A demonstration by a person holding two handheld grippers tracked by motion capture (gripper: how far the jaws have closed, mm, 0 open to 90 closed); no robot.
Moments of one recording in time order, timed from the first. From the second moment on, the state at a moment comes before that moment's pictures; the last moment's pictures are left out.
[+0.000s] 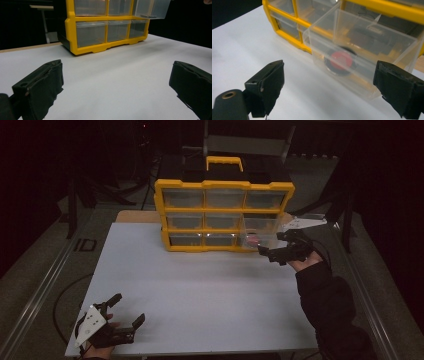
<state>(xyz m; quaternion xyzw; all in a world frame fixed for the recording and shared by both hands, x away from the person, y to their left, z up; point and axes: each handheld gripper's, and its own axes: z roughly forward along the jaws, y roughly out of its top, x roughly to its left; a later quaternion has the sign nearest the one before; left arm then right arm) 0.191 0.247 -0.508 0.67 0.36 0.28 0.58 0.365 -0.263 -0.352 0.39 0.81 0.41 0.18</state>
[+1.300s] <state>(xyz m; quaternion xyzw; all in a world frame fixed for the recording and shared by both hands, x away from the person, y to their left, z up) 0.191 0.247 -0.508 0.67 0.36 0.28 0.58 0.327 -0.286 -0.452 0.33 0.81 0.47 0.14</state>
